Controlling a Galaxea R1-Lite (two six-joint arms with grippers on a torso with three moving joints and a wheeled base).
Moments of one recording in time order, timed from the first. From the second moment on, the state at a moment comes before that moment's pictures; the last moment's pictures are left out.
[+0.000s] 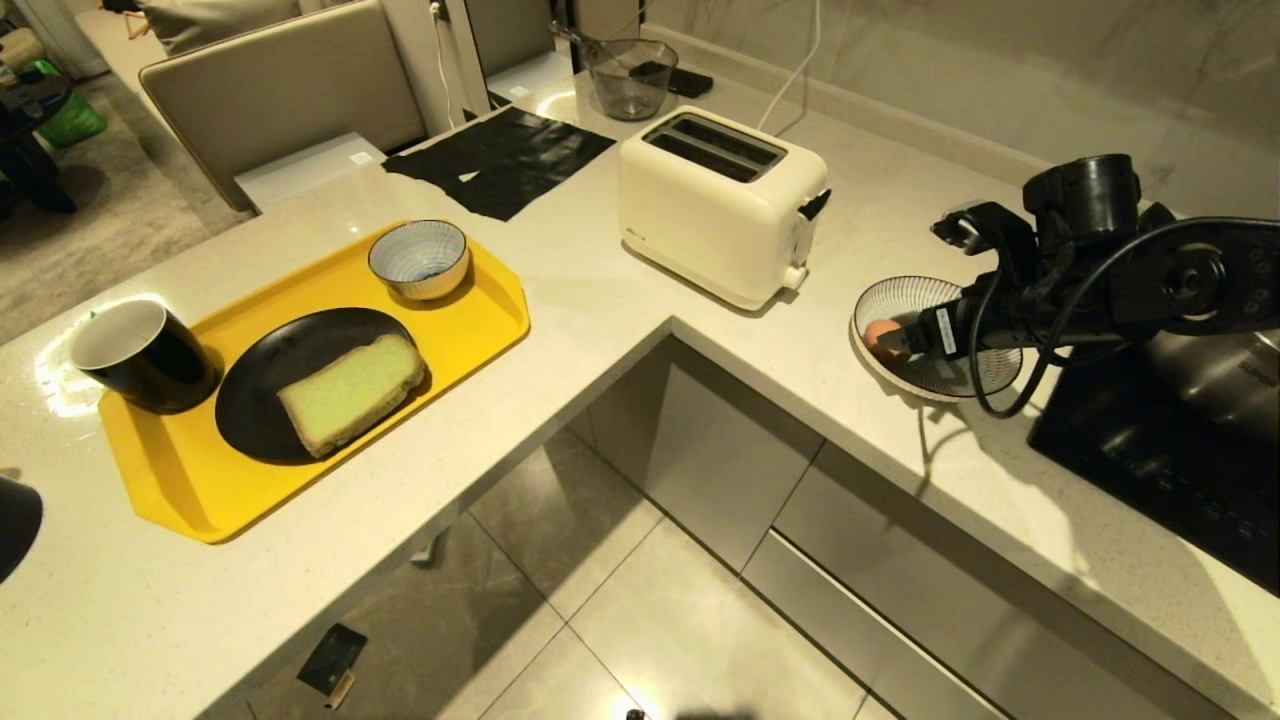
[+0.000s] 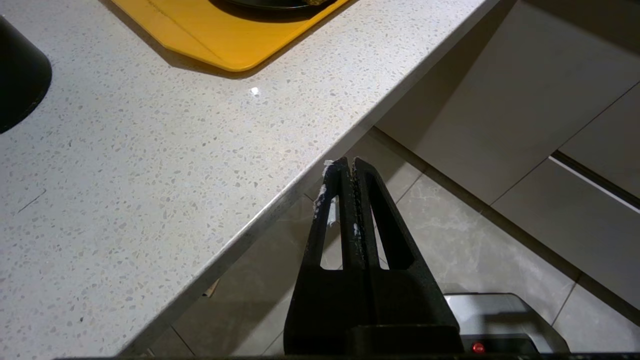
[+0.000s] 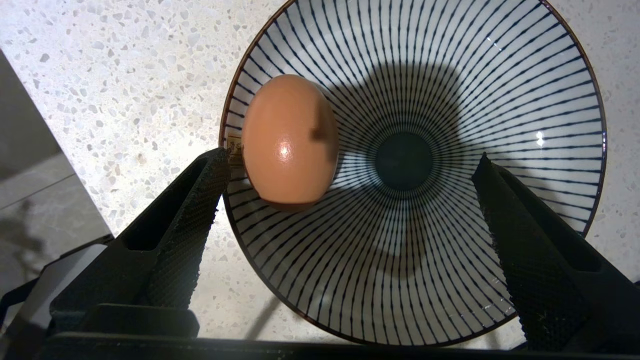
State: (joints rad) left arm 0.00 0.00 0.00 -0.01 0.00 0.00; right arm 0.12 1.95 -1.60 0.16 0.02 -0.22
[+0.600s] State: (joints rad) left arm 0.00 0.00 0.00 -0.01 0.00 0.00; right arm 0.12 1.98 -1.61 0.14 0.02 -0.25
